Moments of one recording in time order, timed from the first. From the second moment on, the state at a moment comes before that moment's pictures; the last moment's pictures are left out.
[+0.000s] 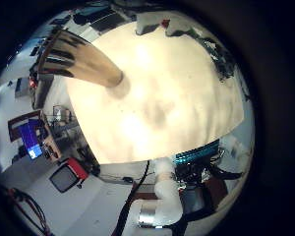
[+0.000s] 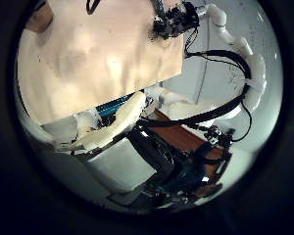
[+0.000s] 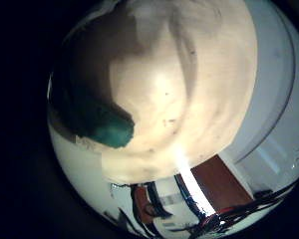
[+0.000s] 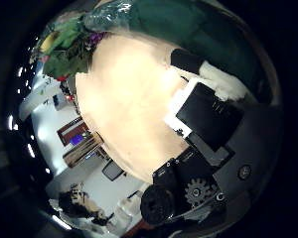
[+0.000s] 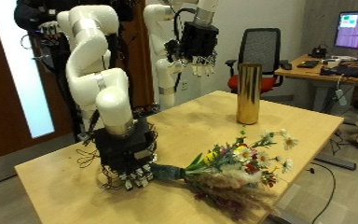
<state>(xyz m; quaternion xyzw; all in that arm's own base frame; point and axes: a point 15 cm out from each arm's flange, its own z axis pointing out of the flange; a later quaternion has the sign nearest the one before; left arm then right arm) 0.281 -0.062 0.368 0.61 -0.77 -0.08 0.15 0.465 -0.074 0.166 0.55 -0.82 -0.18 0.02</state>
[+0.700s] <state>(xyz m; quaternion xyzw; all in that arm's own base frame) 0.303 -0.059 0.370 0.63 -0.76 -0.04 0.16 0.431 -0.064 0.362 0.58 -0.75 -0.21 -0.24</state>
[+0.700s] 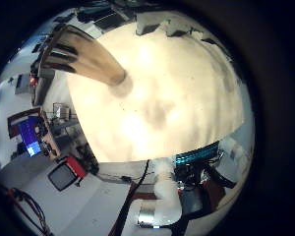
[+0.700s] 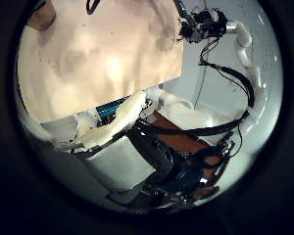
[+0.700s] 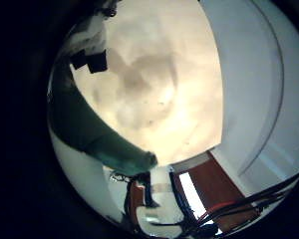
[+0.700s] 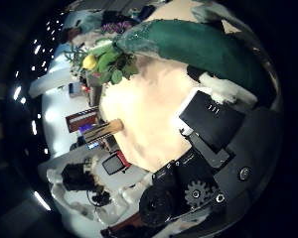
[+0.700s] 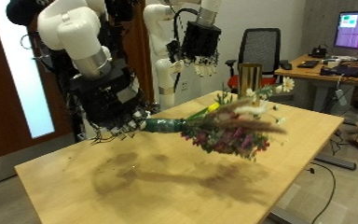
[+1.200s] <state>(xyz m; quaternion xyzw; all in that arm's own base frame) 0.315 -0.074 0.404 0.62 -0.74 0.13 0.24 0.389 -0.012 0.438 0.65 -0.53 -0.29 -0.45</state>
